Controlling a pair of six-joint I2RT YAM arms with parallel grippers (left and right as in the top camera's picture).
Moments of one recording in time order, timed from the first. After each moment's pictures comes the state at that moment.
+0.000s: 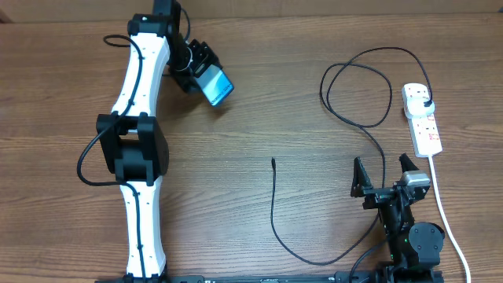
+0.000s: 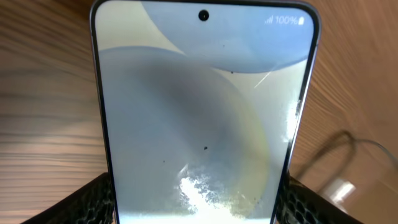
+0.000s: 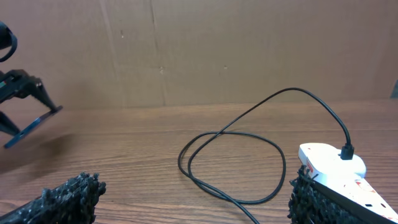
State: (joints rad) left arm -0.08 2.50 2.39 -1.24 0.48 -0.77; right arm 0.01 0.01 0.02 -0.03 -0.09 0.08
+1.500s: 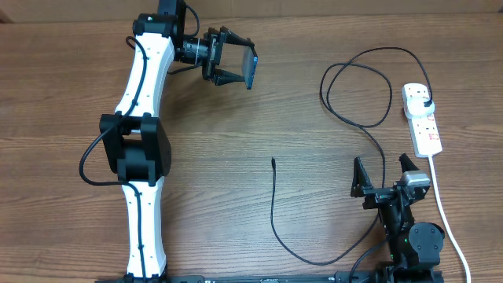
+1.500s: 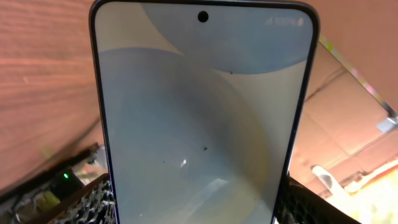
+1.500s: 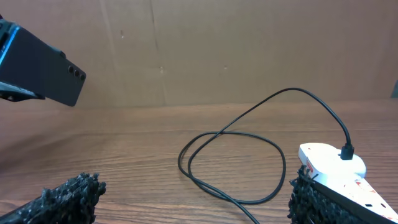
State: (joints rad) left arm -0.10 2.50 2.39 -1.23 1.28 -0.98; right arm 0.01 0.01 0.02 -0.03 -0.09 0.08
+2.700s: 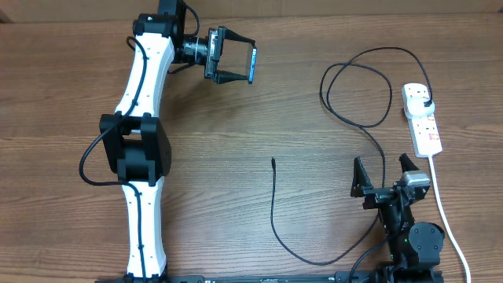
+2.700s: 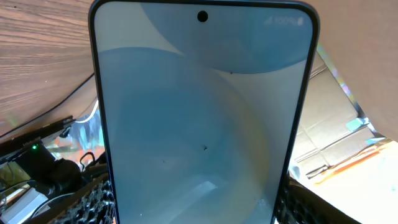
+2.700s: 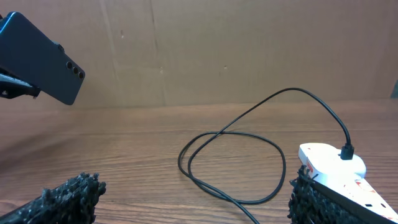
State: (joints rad) left arm -0.10 2.50 2.39 -1.24 1.35 -1.10; right arm 0.01 0.01 0.02 -0.03 -0.09 0.08
